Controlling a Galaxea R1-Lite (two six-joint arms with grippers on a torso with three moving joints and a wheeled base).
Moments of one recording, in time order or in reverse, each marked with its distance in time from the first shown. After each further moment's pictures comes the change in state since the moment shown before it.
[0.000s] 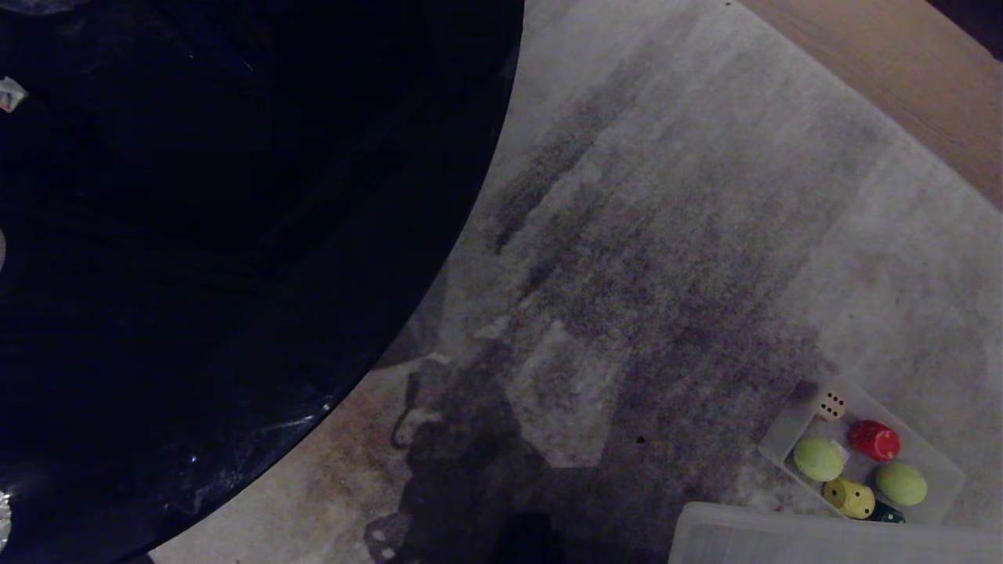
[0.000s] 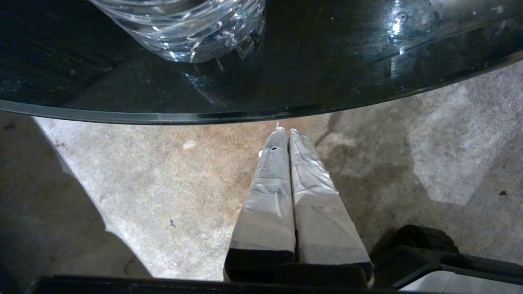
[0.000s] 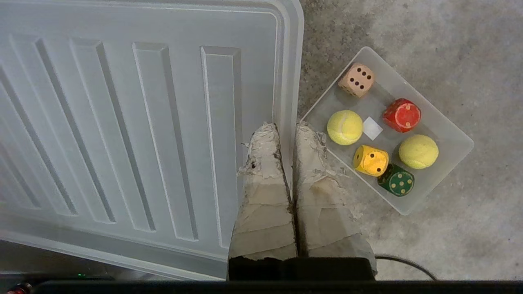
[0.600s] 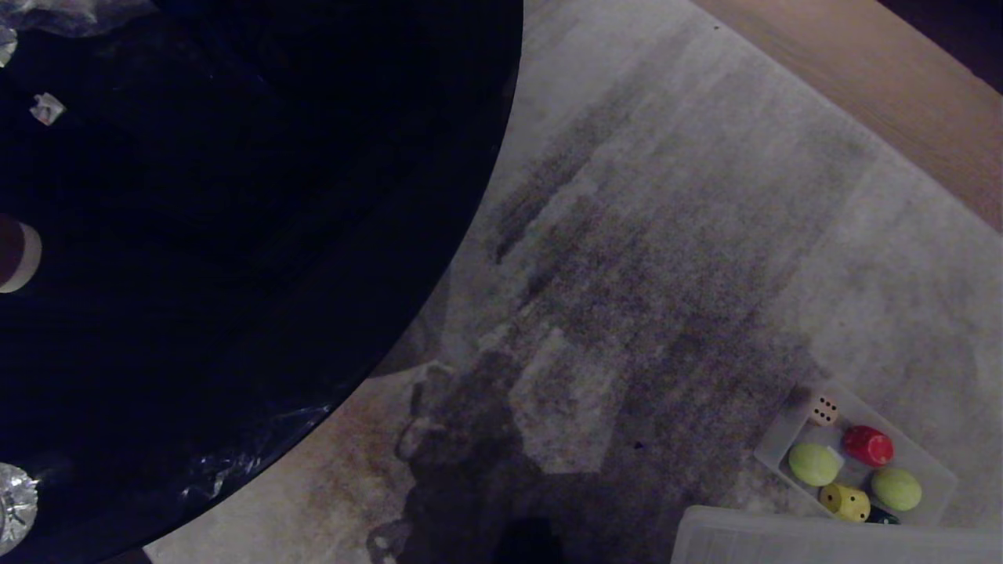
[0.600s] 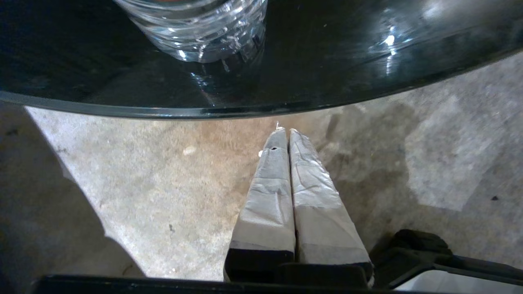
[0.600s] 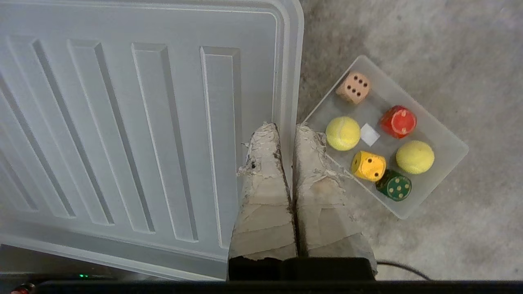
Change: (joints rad) left arm 0.000 0.000 0.000 0.000 0.000 -0.004; right arm 0.000 0.000 0.000 0.001 -0.001 0.000
